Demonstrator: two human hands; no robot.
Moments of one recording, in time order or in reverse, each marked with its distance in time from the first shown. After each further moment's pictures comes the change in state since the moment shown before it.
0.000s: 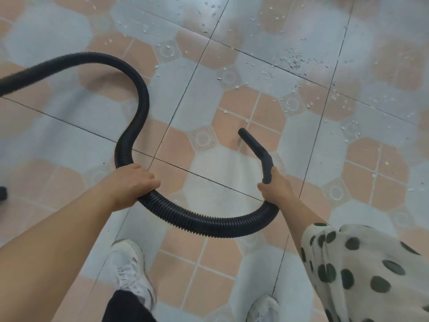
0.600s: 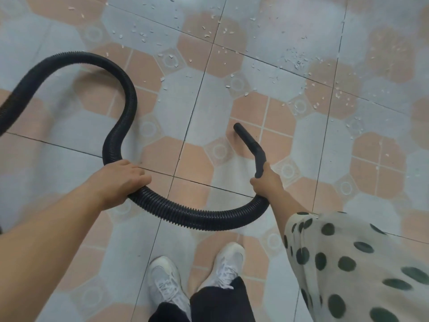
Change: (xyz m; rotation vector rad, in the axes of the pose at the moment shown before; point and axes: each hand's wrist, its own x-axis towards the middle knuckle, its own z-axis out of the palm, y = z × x) left_hand -0.024 -0.173 -0.016 0.028 0.119 0.149; right_hand 0.002 -0.151 0.028 0.074 0.006 0.167
